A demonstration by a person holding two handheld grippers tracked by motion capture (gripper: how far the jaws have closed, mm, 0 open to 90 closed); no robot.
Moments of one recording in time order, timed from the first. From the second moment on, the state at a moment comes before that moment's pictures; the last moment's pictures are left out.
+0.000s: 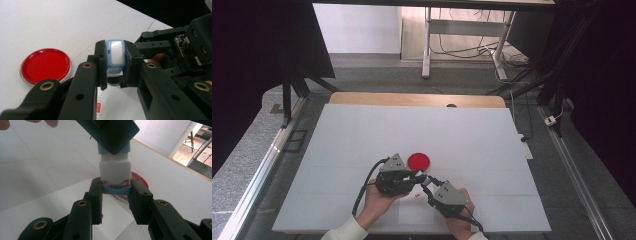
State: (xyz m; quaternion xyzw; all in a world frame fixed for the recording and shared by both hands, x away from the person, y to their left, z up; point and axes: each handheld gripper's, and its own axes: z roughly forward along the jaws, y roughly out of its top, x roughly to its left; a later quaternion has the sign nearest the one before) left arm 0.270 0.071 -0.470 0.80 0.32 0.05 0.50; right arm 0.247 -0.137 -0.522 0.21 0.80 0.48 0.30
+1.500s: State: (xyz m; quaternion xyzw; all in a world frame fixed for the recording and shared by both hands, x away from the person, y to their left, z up) left arm 0.278 0.072 -0.484 0.80 0.33 0.00 0.50; right arm 0.245 -0.134 -0.520 0.18 0.82 0.45 0.31
